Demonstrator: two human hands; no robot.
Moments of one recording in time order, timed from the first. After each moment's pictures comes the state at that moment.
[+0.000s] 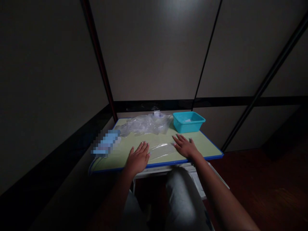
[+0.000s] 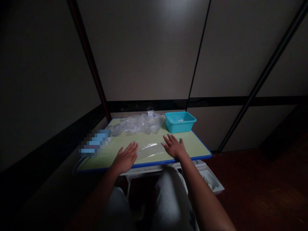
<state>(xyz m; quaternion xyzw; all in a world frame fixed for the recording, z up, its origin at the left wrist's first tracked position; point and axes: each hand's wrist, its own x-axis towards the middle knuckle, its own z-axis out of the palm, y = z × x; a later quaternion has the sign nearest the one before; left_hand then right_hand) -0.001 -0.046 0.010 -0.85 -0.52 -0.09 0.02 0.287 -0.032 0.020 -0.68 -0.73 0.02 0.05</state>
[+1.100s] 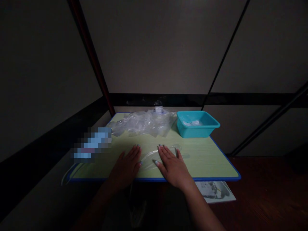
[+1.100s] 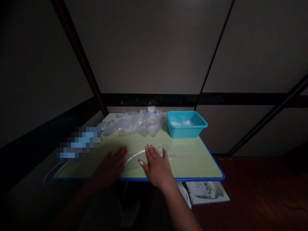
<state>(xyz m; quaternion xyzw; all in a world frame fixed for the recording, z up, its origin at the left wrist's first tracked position) -0.002 -0.042 0.006 -0.85 -0.53 -0.06 0.03 0.235 -0.053 0.025 -0.55 -0.82 0.10 0.13</state>
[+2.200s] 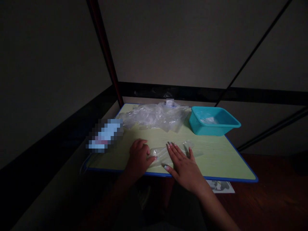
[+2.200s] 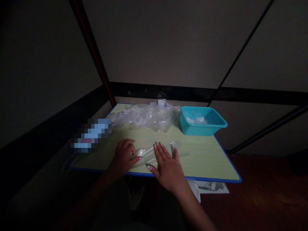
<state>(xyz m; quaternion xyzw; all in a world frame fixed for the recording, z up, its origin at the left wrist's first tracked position) -0.001 -0.033 0.010 -0.78 -0.54 -0.31 -0.05 0.220 -0.064 0.022 -0.52 -0.85 0.03 0.09</state>
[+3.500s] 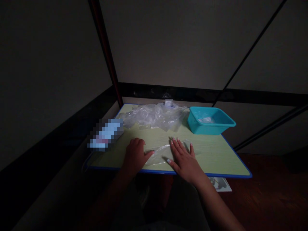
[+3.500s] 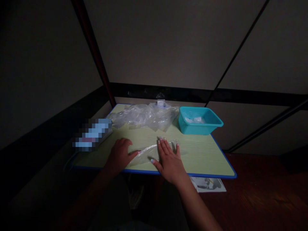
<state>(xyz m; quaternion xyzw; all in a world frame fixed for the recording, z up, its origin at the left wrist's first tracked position) -0.004 -0.033 0.028 -0.75 -0.62 -0.22 0.02 0.227 -0.058 0.025 -0.54 -0.84 0.01 0.09</state>
